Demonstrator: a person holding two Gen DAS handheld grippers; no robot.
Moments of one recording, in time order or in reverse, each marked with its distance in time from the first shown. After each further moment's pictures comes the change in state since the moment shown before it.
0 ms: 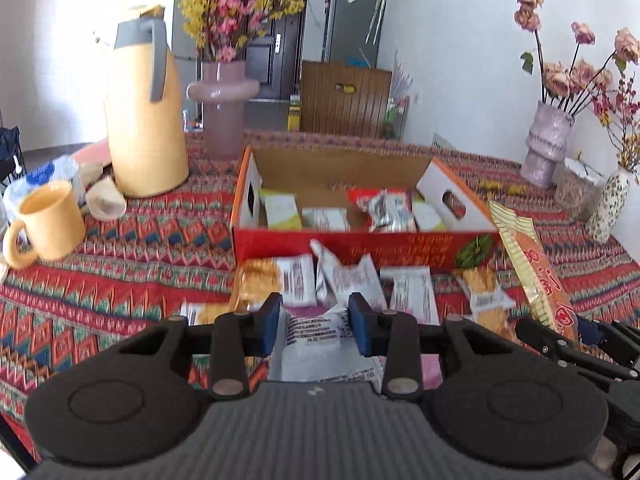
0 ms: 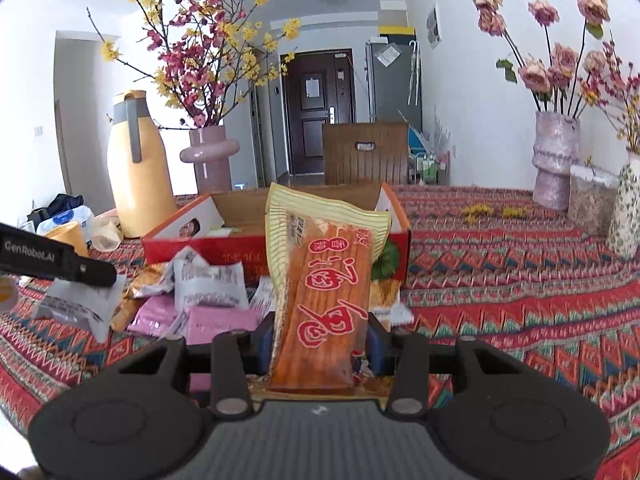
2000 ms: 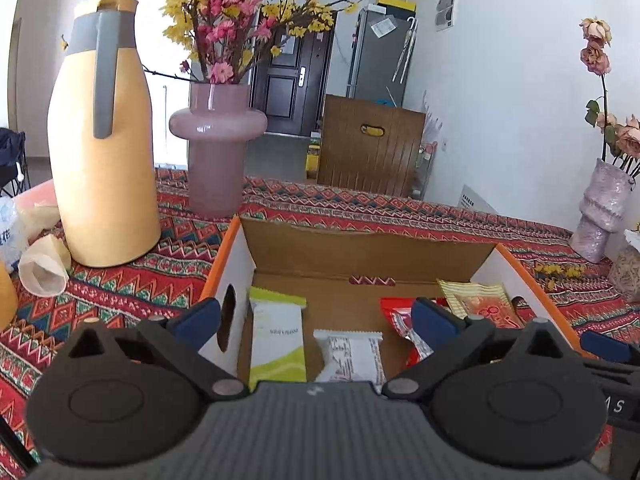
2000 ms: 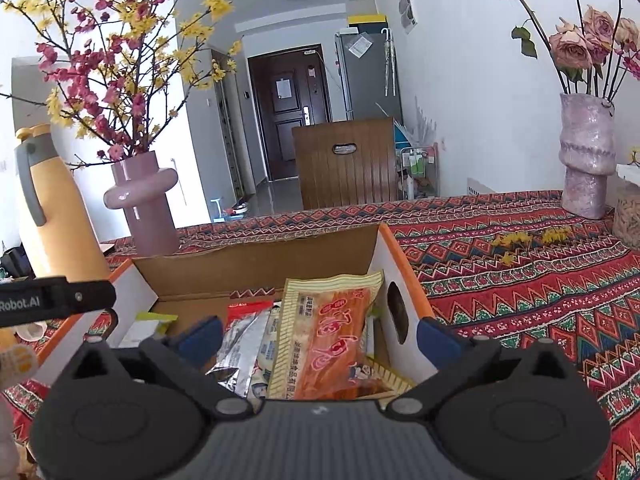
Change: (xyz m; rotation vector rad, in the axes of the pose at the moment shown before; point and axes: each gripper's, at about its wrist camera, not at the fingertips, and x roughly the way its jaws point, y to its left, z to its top) left arm 0.153 0.009 0.082 -0.084 -0.109 0.038; right arm 0.184 -0.034 0.087 0.119 0.007 -0.029
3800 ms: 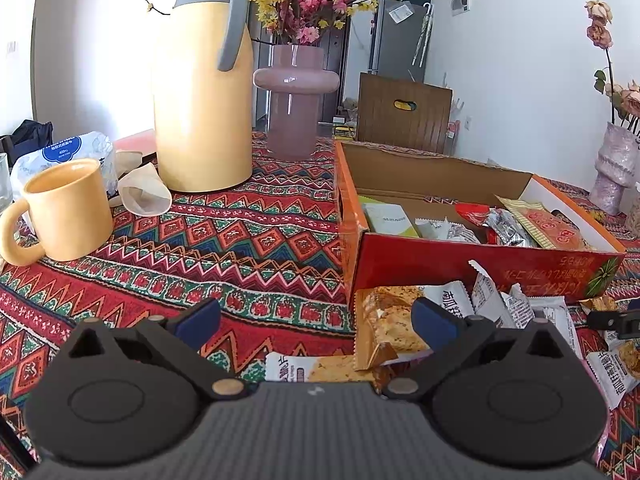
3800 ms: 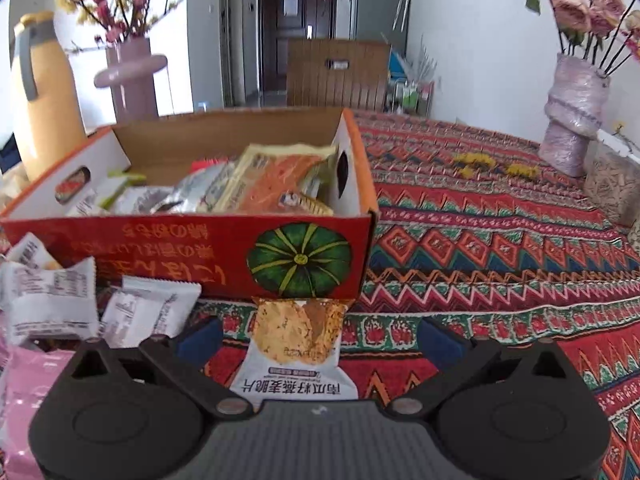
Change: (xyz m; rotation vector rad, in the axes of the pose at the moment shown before) left arm -0.068 0.091 -0.084 0.022 0.036 0.059; right arm -0.019 -0.023 -0.053 -0.141 0.296 -0.089
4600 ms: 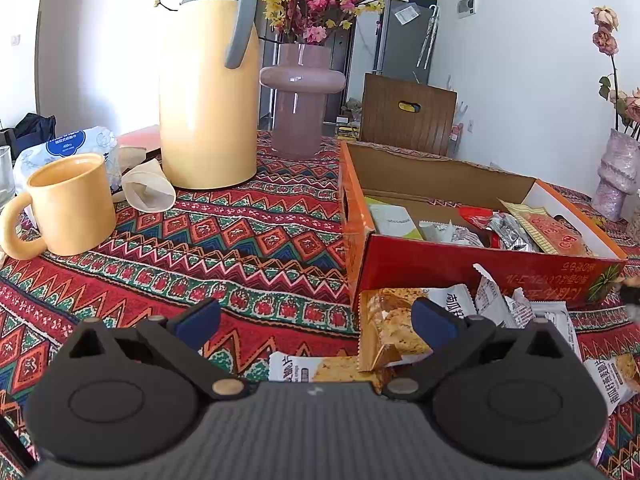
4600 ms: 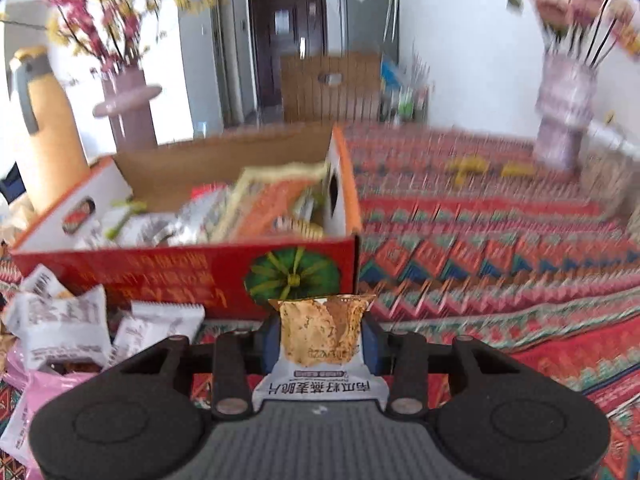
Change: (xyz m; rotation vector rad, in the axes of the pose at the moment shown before) left arm 0.000 0.003 0.001 -0.020 0.003 0.004; right arm -0.040 -0.011 -0.004 0.060 -0.160 0.021
